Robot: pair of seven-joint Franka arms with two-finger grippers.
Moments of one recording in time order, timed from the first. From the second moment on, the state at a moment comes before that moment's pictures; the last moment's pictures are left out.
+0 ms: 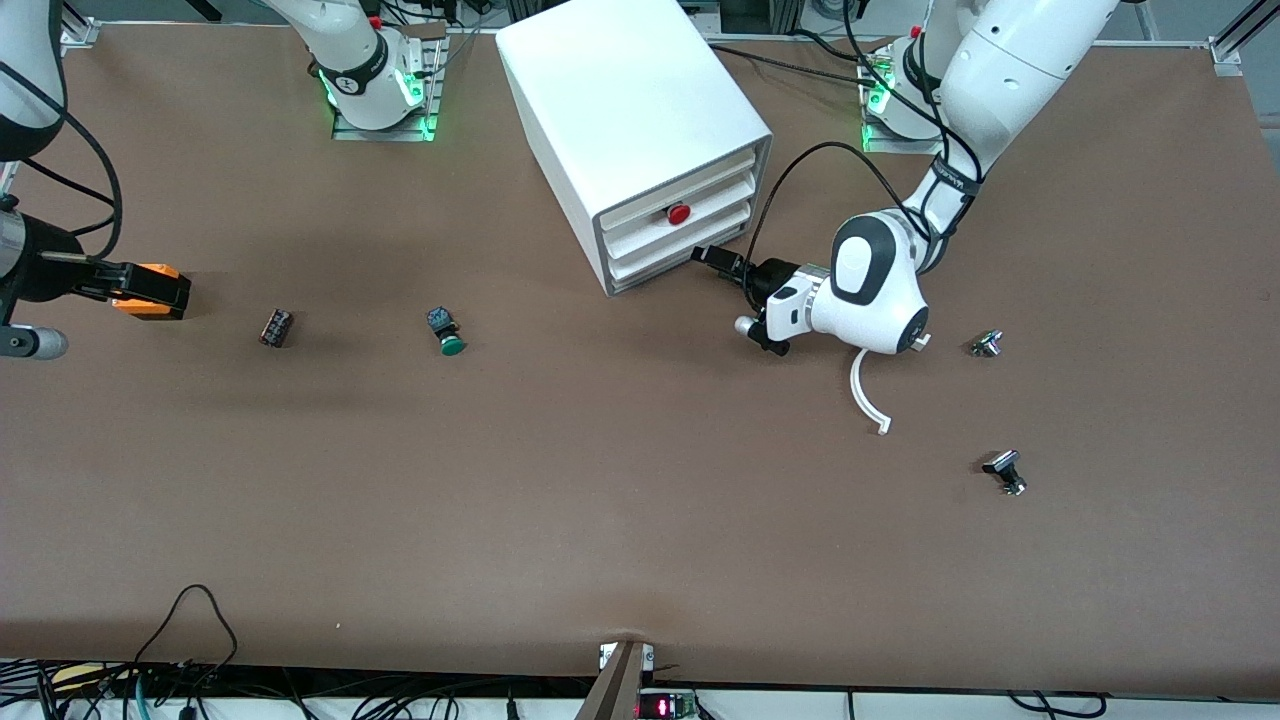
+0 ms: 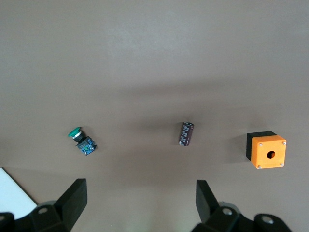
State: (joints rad) left arm -0.13 0.56 -0.32 -2.03 -1.02 2.01 0.56; right arm 0.07 0.22 -0.12 -1.47 0.03 1.54 0.04
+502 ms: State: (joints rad) left arm -0.13 0.57 -0.34 -2.06 -1.03 2.02 0.57; right arm 0.17 0.24 -0.12 -1.48 0.06 1.57 0.04
